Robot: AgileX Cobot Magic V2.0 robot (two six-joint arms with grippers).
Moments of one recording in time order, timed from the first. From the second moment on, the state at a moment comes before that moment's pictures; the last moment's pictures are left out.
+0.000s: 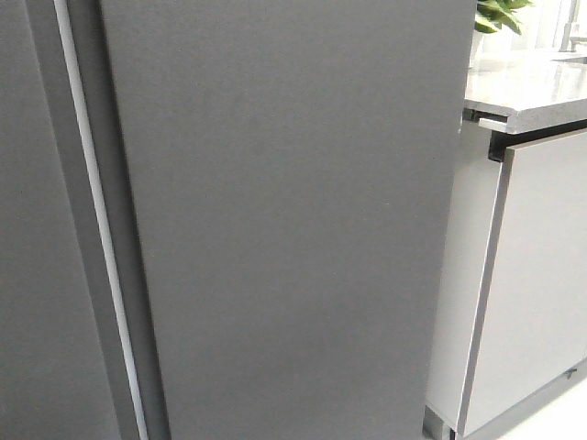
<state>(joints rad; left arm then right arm) 0.01 -0.01 0.00 -0.03 -0.13 -0.02 0.04 0.17 -0.21 0.03 0.35 0.07</state>
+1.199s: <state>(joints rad) 0.01 -0.01 0.00 -0.03 -0.13 -0.02 -0.04 -0.01 0.02 0.02 0.16 0.07</state>
